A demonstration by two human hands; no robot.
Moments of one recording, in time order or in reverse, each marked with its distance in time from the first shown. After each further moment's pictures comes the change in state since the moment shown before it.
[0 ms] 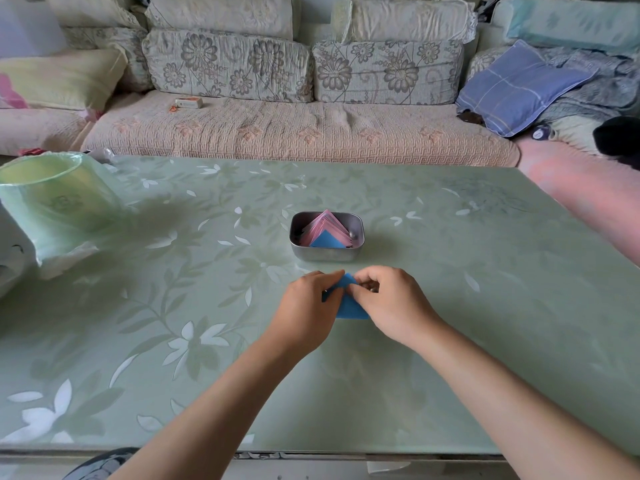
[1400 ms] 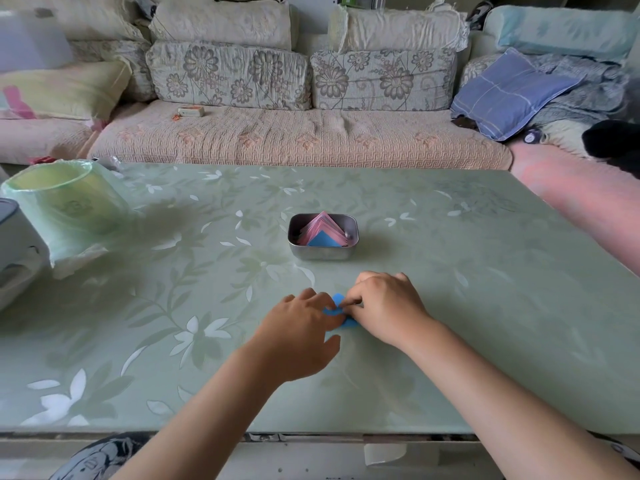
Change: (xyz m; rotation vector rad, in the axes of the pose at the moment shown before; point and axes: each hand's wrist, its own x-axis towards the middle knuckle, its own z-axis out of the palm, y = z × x) left_hand -0.038 0.000 -0.018 0.554 -0.301 0.293; right_hand -0.004 0.007 0.001 -0.578 -0.113 -0.205
